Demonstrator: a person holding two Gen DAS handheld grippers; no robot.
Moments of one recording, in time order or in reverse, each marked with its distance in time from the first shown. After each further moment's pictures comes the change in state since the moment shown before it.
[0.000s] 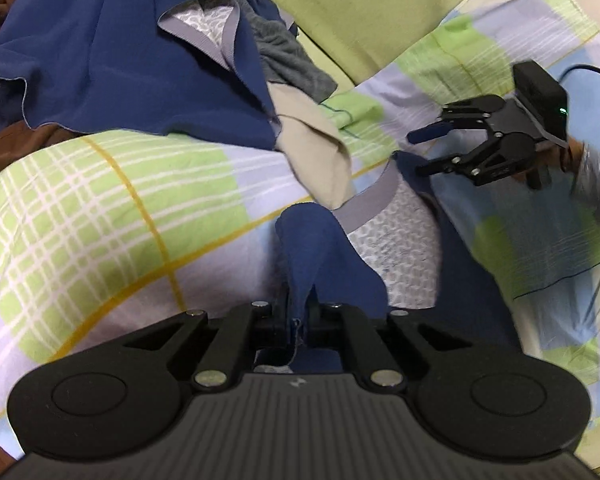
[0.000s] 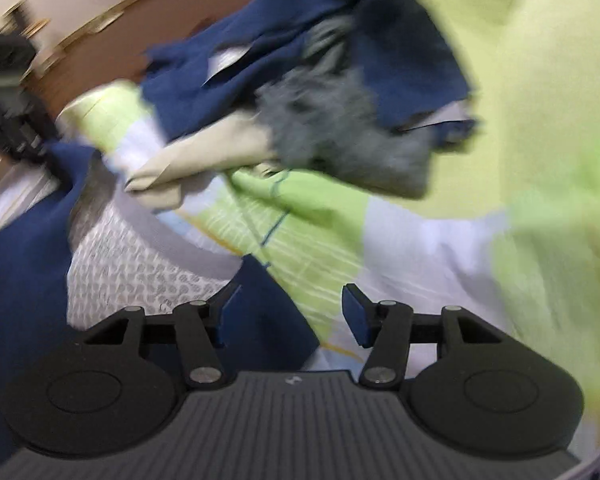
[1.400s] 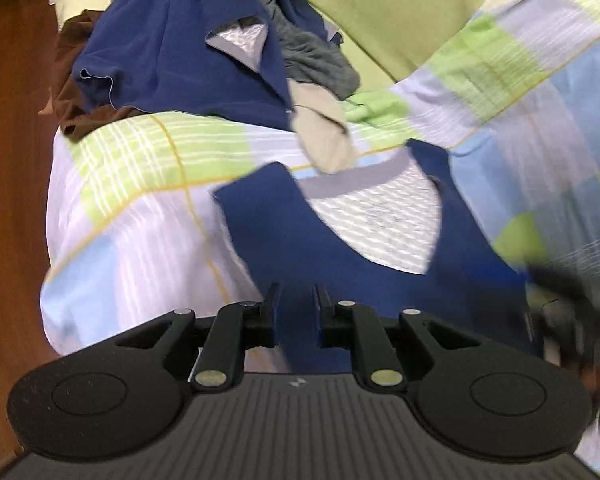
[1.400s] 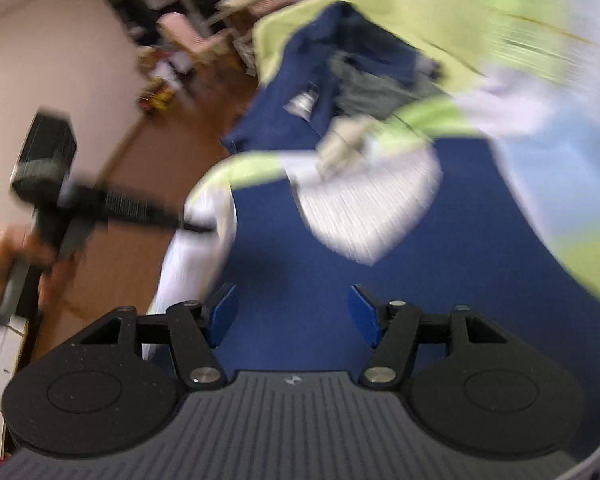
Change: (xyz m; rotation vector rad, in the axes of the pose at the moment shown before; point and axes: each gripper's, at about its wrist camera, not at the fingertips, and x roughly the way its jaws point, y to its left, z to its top) left arm -0.042 -0.069 -0.032 -0.047 -0.005 0.256; right arm -0.039 0.195 -0.063 0.688 -0.560 0.075
